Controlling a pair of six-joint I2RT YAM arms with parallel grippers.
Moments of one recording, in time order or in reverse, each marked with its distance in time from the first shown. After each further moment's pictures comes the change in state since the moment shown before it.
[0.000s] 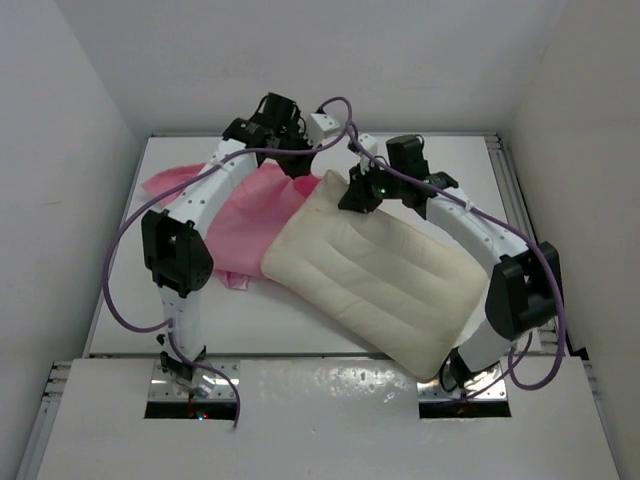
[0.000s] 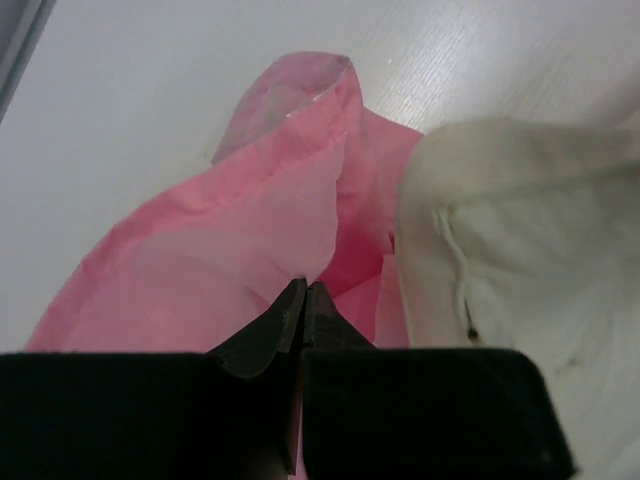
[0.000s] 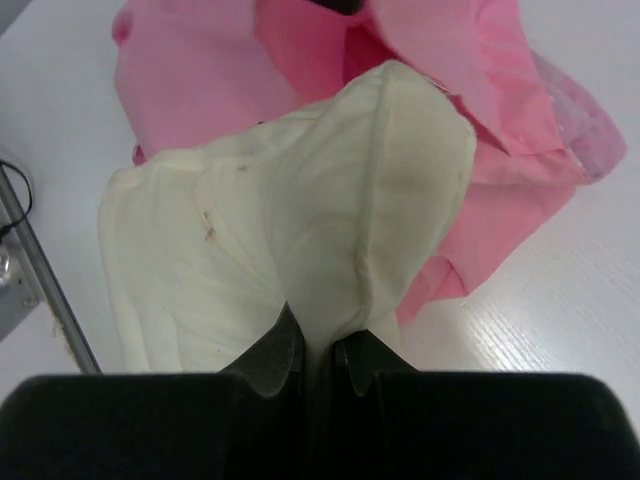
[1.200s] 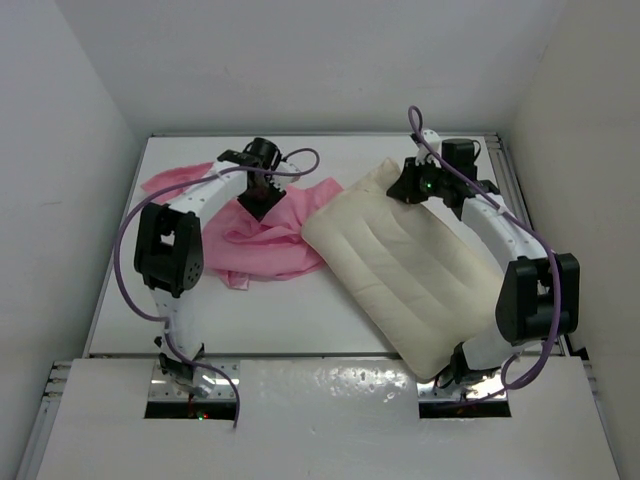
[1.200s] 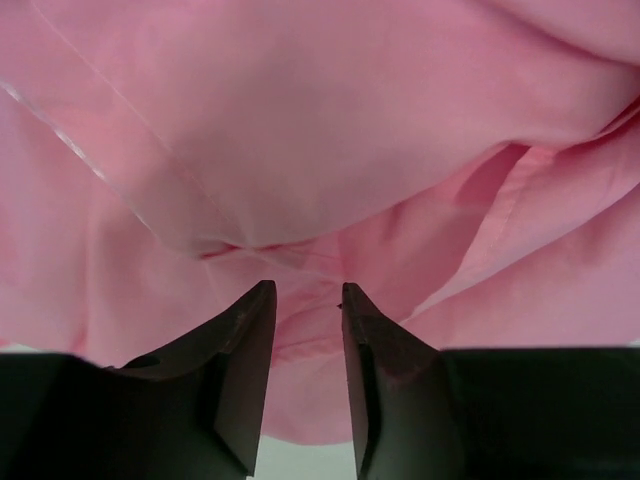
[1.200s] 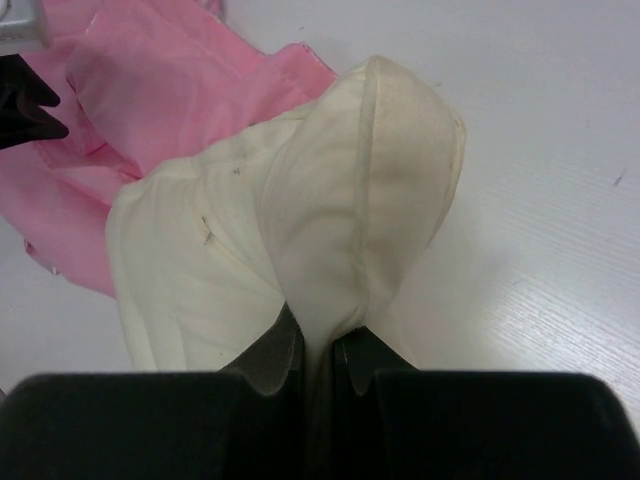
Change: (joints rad) left arm 0.089 -0.036 -0.402 -0.016 -0.391 -0.011; right arm -0.281 -0.057 -0.146 0.104 0.049 0.135
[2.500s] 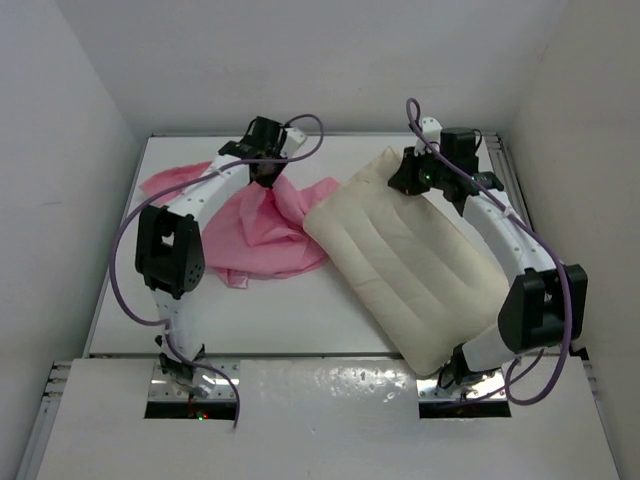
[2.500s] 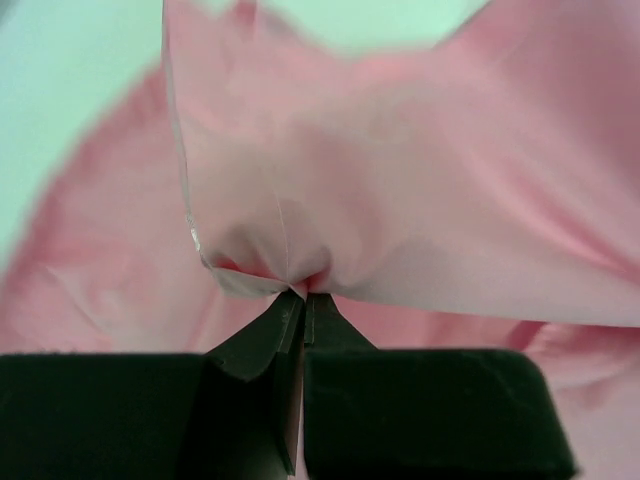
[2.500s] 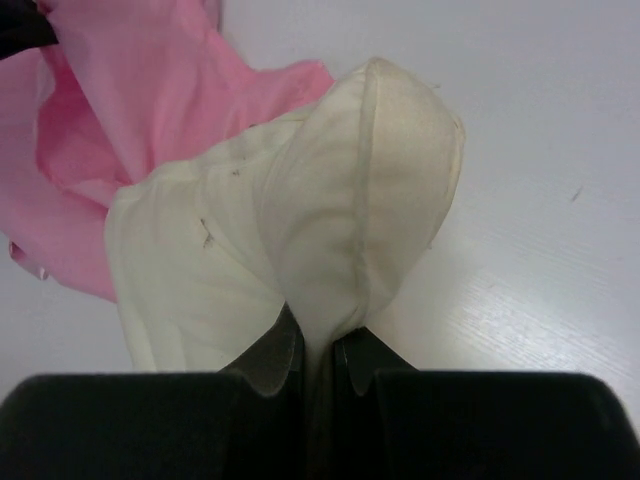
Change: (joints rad) left arm 0.014 0.003 0.045 0.245 -0.081 -0.143; right arm 0.041 -0.023 0.084 -0.090 0.093 -0.023
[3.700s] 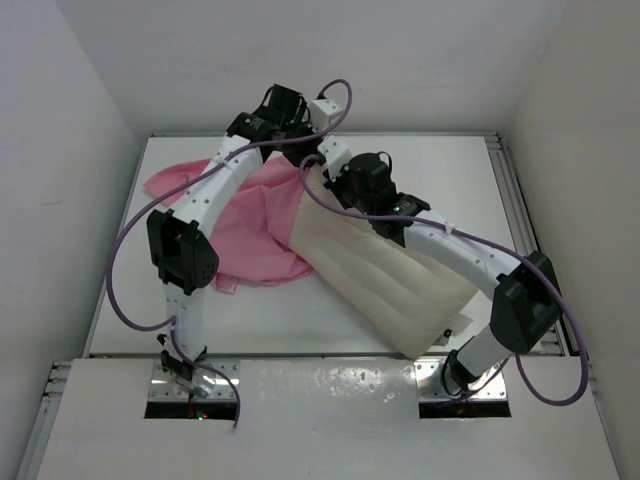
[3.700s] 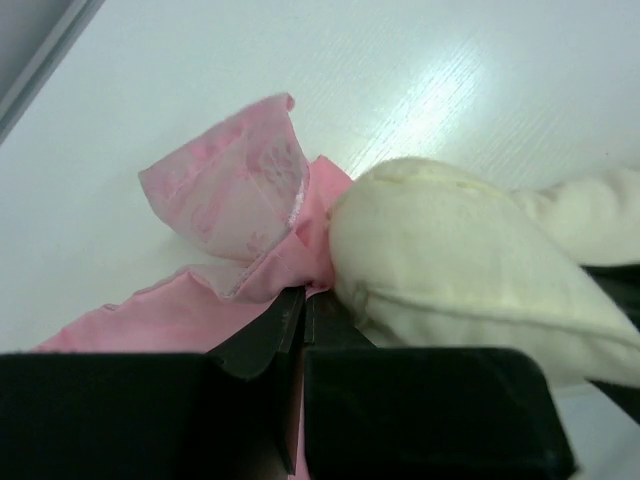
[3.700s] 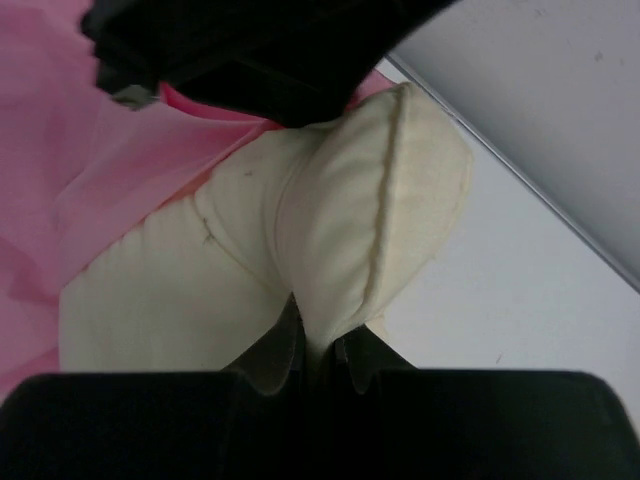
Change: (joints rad) left arm -0.136 0.065 0.465 -0.221 0.405 -0.003; right arm 0.498 0.037 -0.008 0.280 0.578 -0.298
